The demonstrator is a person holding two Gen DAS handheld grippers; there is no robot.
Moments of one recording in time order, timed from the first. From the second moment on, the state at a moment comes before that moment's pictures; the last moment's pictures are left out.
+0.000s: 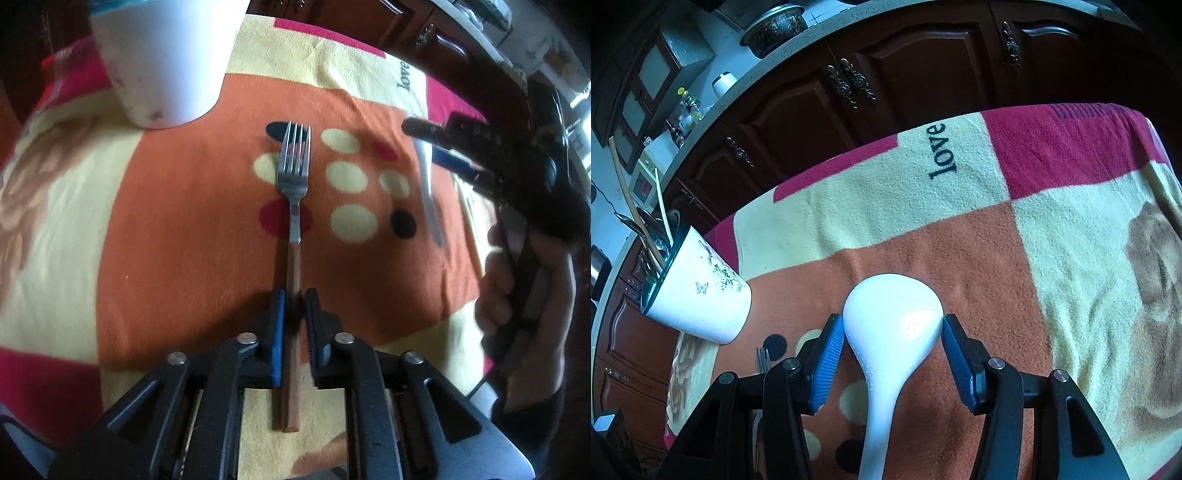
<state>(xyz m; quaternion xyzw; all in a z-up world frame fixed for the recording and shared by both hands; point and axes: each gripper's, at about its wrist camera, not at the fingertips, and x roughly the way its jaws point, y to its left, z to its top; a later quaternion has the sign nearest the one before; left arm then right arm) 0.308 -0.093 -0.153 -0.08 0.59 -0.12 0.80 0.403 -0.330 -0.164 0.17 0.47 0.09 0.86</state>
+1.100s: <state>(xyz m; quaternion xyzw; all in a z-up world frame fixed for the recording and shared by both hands) 0.362 -0.071 -0.103 -0.11 0.45 -0.12 0.88 0.389 -0.313 -0.140 0.16 0.38 0.14 0.90</state>
